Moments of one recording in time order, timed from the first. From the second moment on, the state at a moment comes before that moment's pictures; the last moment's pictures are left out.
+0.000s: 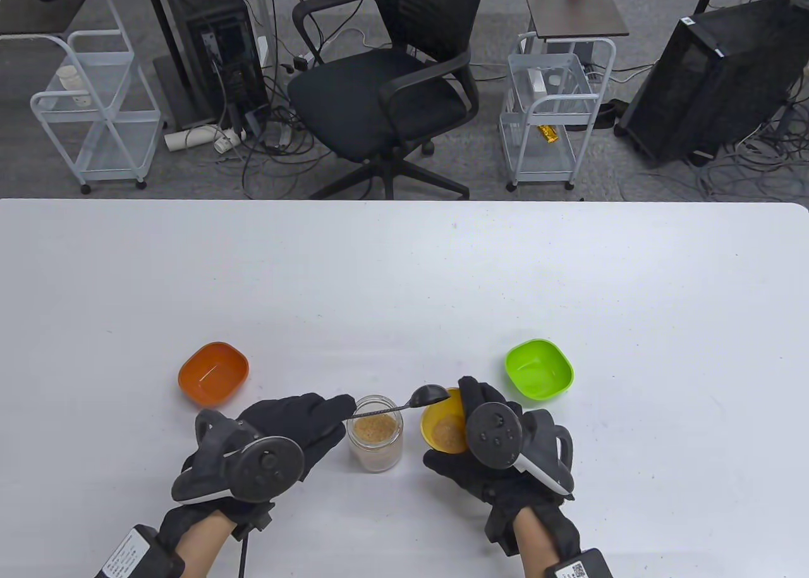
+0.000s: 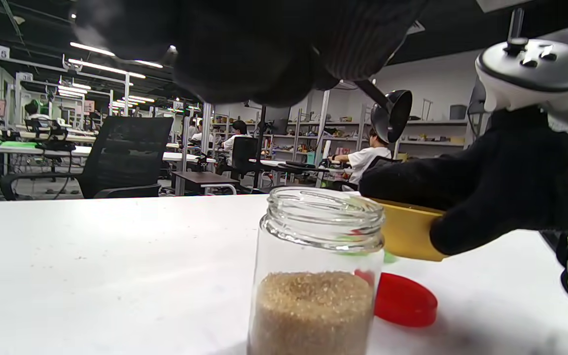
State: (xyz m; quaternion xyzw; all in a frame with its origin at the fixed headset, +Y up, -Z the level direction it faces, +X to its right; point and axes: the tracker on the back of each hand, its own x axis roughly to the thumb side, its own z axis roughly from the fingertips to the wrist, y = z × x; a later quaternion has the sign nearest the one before) left_hand -0.192 -0.599 -0.232 0.06 -0.33 0.10 0.94; right_hand 0.100 -0.671 -0.254 0.11 0.05 0.98 0.17
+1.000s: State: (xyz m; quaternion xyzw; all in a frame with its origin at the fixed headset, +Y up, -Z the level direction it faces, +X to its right) left_hand -0.270 -0.657 -0.239 0.07 -0.25 0.31 0.91; right_hand 0.098 -0.675 -0.254 0.10 0.05 0.98 0.16
